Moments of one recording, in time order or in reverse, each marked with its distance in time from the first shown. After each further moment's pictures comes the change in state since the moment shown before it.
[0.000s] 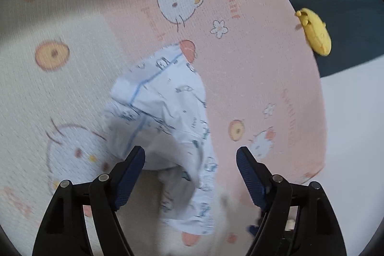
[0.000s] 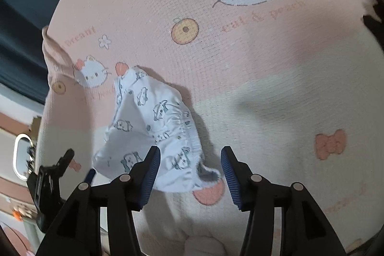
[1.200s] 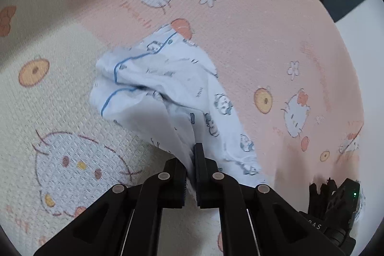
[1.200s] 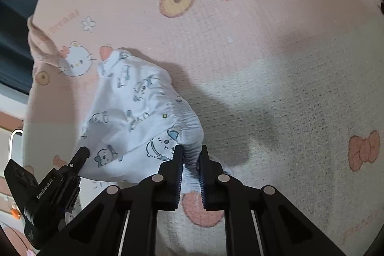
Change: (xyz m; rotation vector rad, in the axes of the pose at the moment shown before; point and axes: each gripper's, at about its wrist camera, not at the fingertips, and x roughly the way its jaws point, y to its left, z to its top) left arm 0.040 -0.035 -0.037 0.243 0.028 0.176; right arm 0.067 -0.001 0.002 0.007 0.052 0.008
